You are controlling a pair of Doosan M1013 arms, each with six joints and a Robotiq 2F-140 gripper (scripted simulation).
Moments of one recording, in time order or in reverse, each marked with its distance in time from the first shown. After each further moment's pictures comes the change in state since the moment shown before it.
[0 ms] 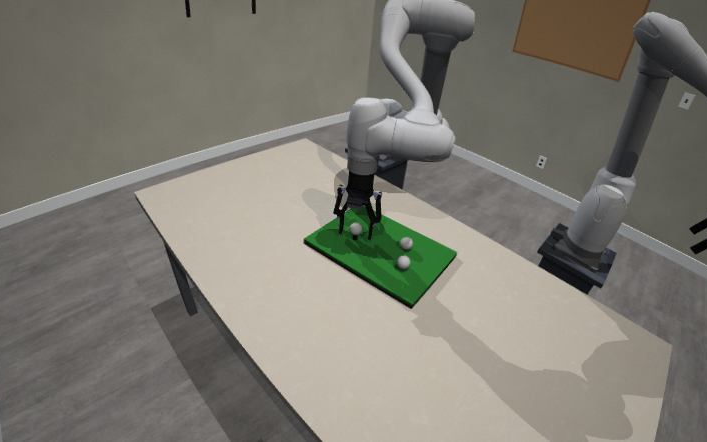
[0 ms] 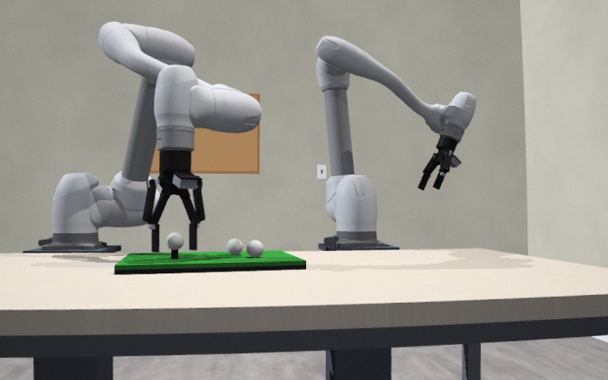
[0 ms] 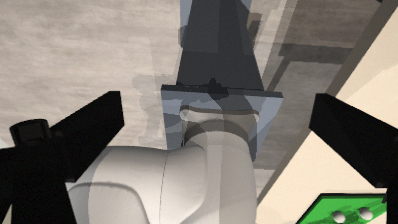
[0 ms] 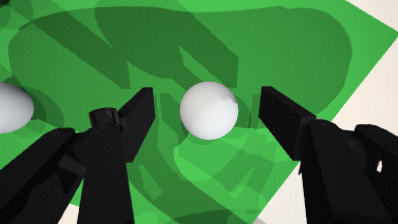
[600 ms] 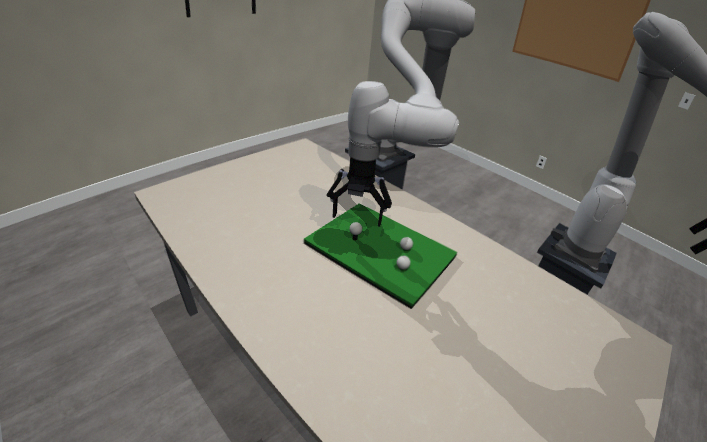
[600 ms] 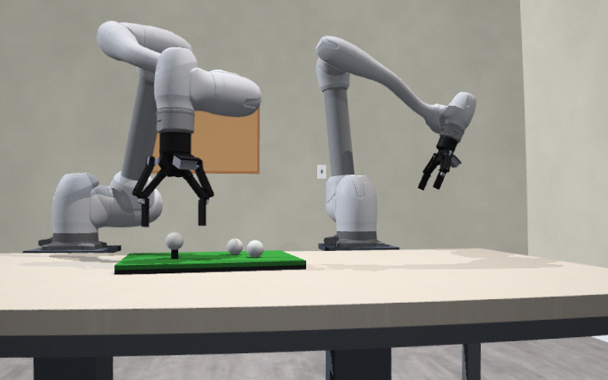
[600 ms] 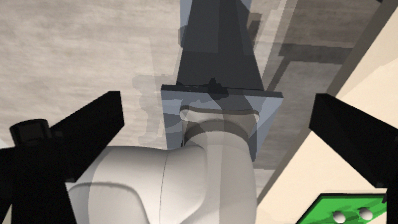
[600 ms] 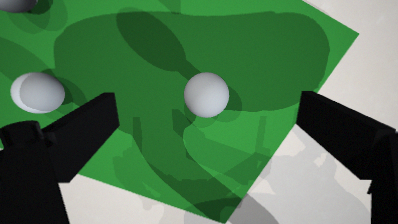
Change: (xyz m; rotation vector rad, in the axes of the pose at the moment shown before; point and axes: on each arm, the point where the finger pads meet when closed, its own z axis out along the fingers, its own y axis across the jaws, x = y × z) left arm 0.000 0.000 0.000 0.000 0.000 0.000; right arm -0.001 0.000 -0.044 0.000 0.003 0.000
